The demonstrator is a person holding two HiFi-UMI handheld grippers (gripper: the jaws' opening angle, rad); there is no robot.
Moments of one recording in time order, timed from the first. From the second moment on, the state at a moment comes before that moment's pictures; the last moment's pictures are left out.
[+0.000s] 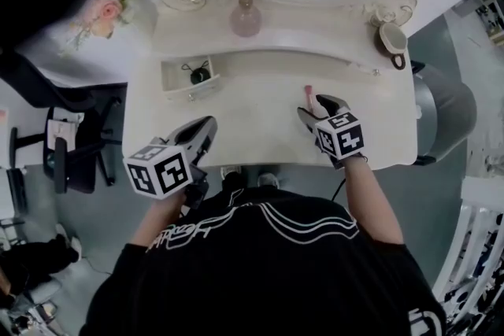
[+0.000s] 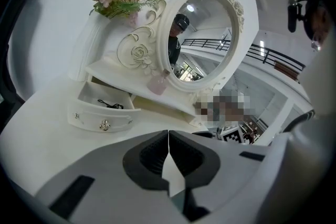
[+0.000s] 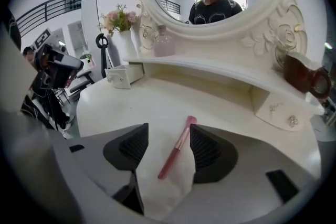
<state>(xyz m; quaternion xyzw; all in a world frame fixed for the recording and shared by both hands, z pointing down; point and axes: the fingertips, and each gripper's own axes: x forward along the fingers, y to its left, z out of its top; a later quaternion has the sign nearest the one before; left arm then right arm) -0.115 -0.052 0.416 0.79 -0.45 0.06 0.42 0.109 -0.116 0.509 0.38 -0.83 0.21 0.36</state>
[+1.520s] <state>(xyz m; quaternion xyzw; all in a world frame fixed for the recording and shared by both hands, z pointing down) -0.133 -0.072 0.428 0.79 -0.44 0.08 0.42 0.098 -0.127 0.518 0.41 -0.81 0.25 0.33</state>
